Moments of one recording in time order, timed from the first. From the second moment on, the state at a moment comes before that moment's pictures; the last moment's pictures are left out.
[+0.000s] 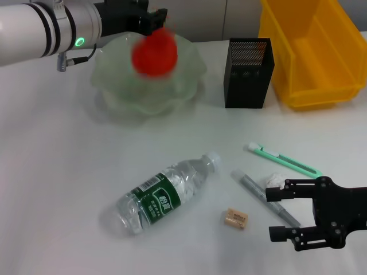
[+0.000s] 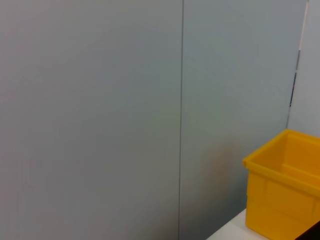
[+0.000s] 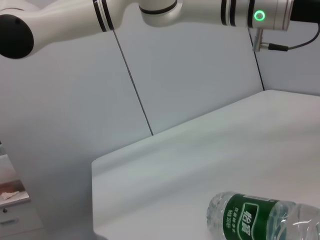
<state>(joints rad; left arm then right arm) -0.79 -2.08 1.37 0.84 1.91 0.62 -2.01 0.36 2.08 -0.56 -0.73 -2.16 -1.95 1.24</state>
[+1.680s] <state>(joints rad) -0.18 -2.06 0.87 0.98 1.69 1.94 -1.35 0.51 2.07 -0.80 -1.41 -2.31 -1.92 2.09</state>
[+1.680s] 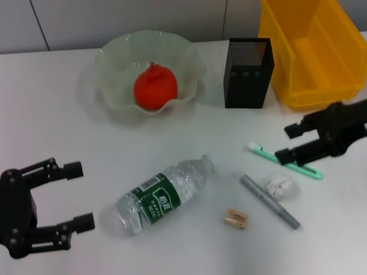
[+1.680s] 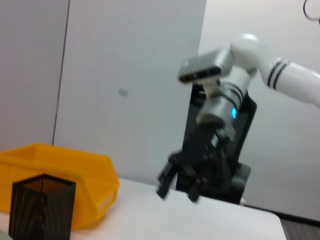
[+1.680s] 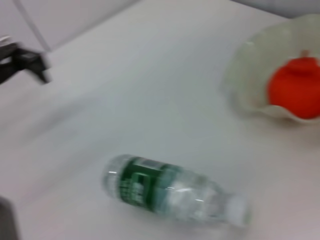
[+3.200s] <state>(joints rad) -0.20 -2.05 0.86 0.91 1.83 1.91 -1.33 0.72 2.08 -1.22 -1.23 -2.61 -1.74 2.38</state>
